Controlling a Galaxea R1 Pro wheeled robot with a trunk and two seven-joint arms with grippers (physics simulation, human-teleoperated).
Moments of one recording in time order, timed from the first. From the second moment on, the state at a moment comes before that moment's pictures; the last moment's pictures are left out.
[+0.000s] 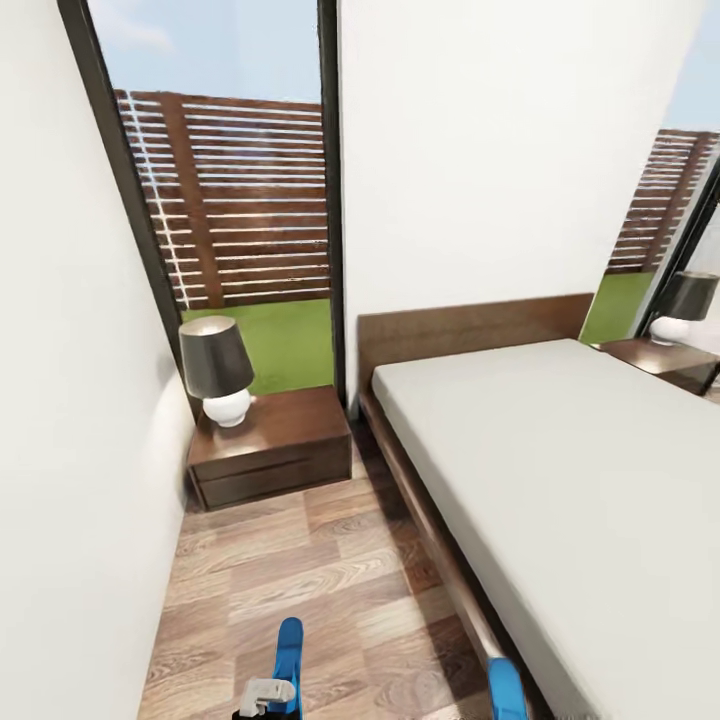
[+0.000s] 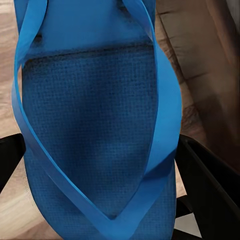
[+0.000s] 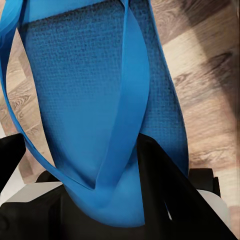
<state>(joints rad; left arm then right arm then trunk) -0.46 -0.02 0.00 -0.02 0.07 -0.19 -0.42 -0.40 -0.24 -0.31 0.02 0.01 0.01 0.62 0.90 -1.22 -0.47</state>
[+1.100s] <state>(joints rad) -0.46 -0.02 0.00 -0.02 0.07 -0.19 -0.42 -0.40 -0.24 -0.31 0.02 0.01 0.01 0.62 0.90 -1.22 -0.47</state>
